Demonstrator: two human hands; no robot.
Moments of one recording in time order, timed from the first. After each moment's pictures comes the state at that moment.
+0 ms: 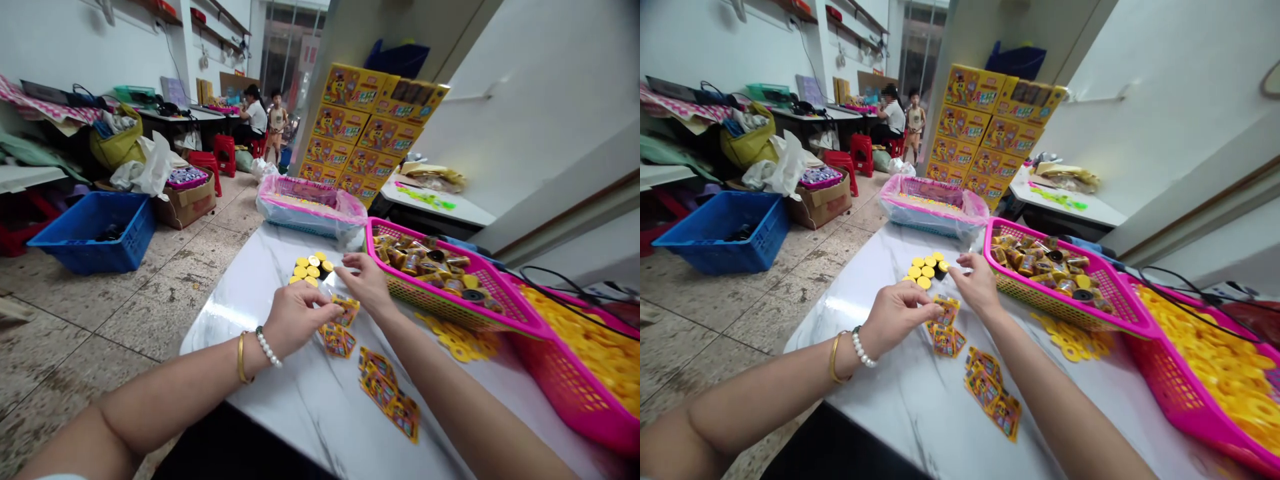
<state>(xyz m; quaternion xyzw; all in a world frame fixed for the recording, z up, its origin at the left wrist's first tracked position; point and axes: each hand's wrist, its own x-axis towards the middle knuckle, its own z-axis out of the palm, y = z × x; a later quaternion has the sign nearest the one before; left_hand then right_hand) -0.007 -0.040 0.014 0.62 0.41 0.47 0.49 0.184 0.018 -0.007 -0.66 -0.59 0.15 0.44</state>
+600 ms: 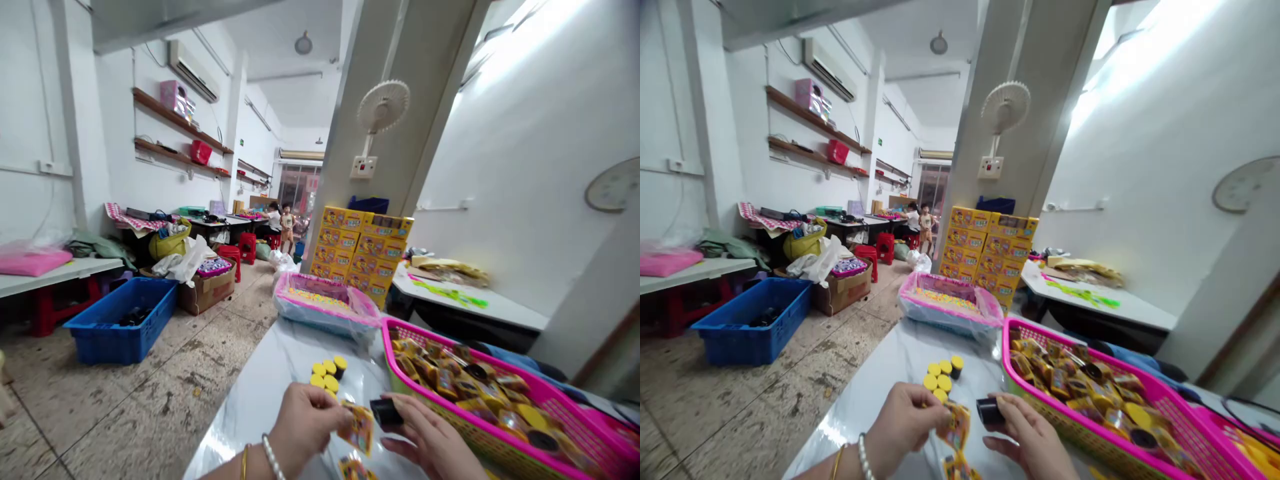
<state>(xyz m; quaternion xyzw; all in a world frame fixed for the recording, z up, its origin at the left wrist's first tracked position) 0.003 -0.016 0.010 0.48 0.44 0.42 0.63 0.209 -0.031 0.006 -0.56 -0.41 0.47 0.54</state>
